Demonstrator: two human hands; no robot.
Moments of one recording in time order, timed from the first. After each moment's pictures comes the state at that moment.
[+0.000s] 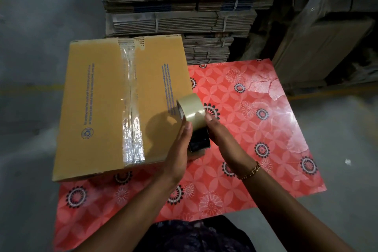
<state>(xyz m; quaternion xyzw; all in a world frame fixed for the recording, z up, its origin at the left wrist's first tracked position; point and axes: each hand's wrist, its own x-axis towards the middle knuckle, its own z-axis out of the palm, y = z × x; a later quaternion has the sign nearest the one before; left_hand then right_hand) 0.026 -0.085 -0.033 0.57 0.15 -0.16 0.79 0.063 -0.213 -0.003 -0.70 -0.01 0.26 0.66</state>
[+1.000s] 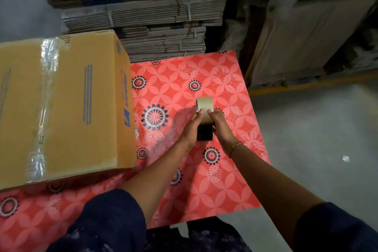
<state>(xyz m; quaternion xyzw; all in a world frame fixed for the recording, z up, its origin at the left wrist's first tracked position) 0.157 -0.330 -0.136 0.59 0.22 -0.22 0.74 0.172 -0.440 -0.133 -0.67 0.17 0.26 0.67</state>
